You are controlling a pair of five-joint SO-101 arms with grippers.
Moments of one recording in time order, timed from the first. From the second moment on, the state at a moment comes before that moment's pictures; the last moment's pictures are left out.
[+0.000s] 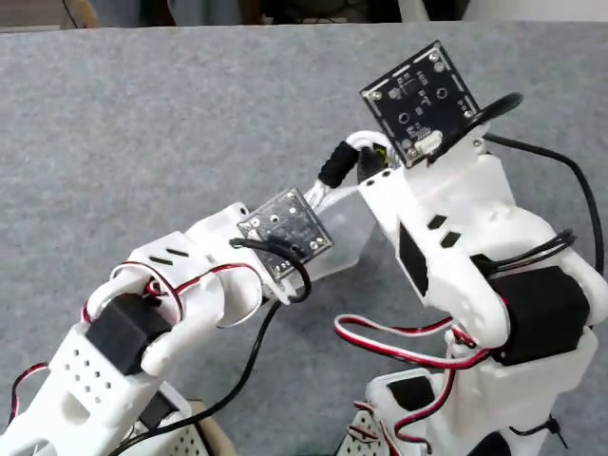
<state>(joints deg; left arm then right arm) 35.1 -56.2 29.9 69.8 -22.5 -10.1 -33.6 -20.4 94.4 23.3</state>
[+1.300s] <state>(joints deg) 33.1 -57.2 27.0 75.8 -17.6 -0.7 -33.6 -18.0 72.0 23.4</state>
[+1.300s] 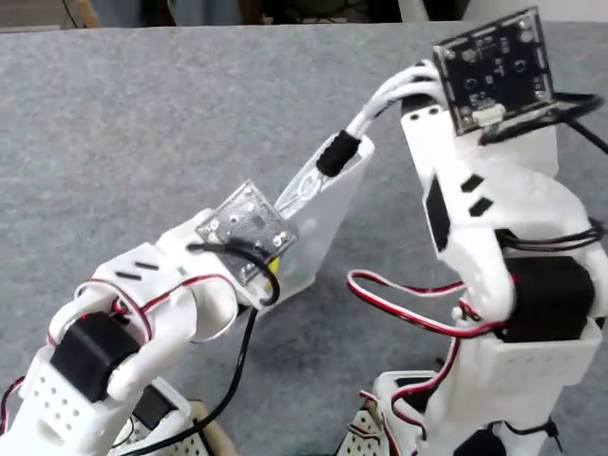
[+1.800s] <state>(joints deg) 32.9 -64.7 29.8 76.7 -17.6 13.4 -30.9 -10.3 64.0 23.3</state>
